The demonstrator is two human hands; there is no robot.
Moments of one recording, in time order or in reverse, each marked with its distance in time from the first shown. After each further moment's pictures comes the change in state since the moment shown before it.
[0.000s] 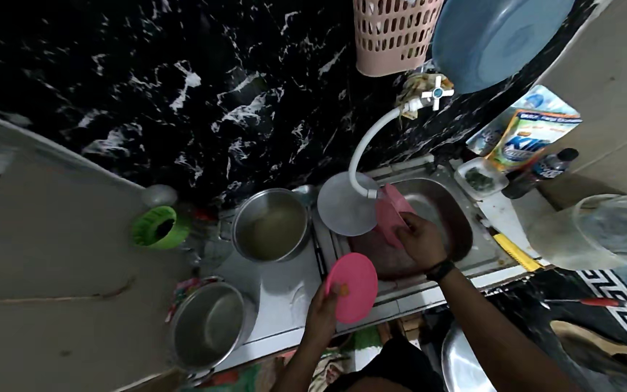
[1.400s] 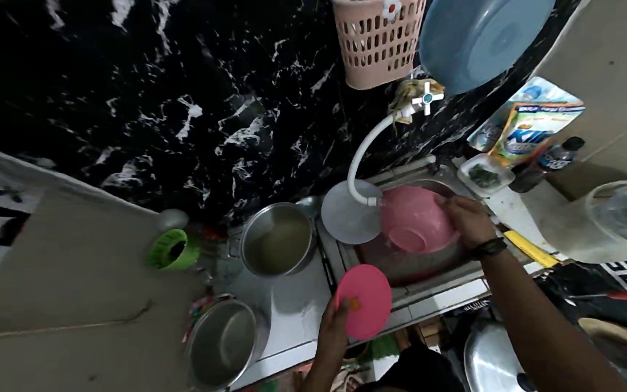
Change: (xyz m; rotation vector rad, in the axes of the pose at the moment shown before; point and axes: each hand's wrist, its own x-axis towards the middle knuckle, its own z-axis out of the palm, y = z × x) left_hand -0.008 -0.007 0.005 -0.052 0.014 -0.038; right_hand 0.032 0.051 -0.067 0.339 0.251 0.101
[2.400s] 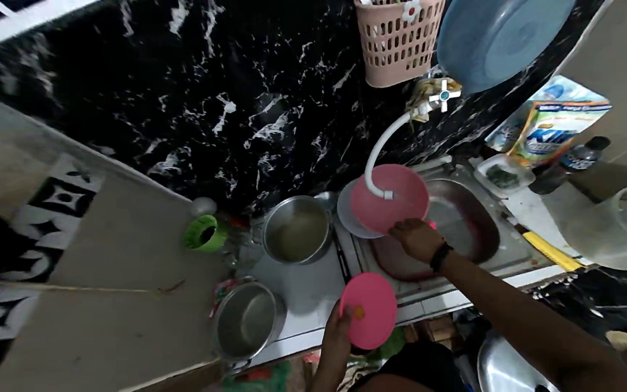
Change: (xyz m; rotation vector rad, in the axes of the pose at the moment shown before) left_hand -0.032 -0.014 -0.026 -0.049 0.036 -0.021; right_hand -0.034 -0.010 0.103 -1.020 -0.675 -0.674
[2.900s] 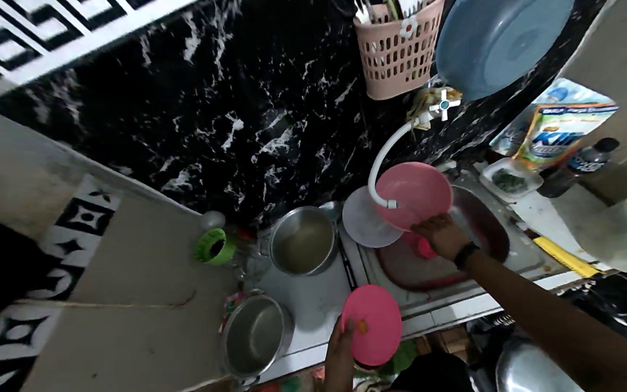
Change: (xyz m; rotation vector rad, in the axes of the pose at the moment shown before) left_hand -0.001 -0.012 -0.011 -0.056 0.083 0.004; right_hand -0.014 0.060 0.012 -0.058 0.109 0.062
